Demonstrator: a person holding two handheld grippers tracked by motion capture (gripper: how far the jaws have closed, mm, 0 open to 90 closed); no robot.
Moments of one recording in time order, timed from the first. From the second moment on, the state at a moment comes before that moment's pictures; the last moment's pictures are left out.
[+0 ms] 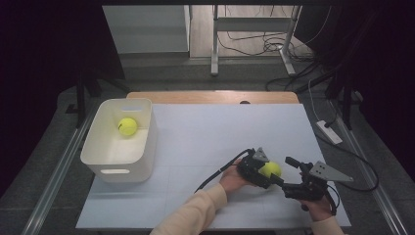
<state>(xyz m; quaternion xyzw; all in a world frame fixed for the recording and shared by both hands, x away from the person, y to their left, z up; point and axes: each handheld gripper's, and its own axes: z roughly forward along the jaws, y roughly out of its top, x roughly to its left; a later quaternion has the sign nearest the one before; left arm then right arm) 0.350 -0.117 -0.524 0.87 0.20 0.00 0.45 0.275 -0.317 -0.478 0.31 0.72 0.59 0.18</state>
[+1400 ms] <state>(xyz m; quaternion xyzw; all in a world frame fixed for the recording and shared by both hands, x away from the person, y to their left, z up) 0.353 -0.053 -0.480 0.83 0.25 0.04 0.50 0.274 -0.314 -0.480 0.31 0.73 0.58 0.18</state>
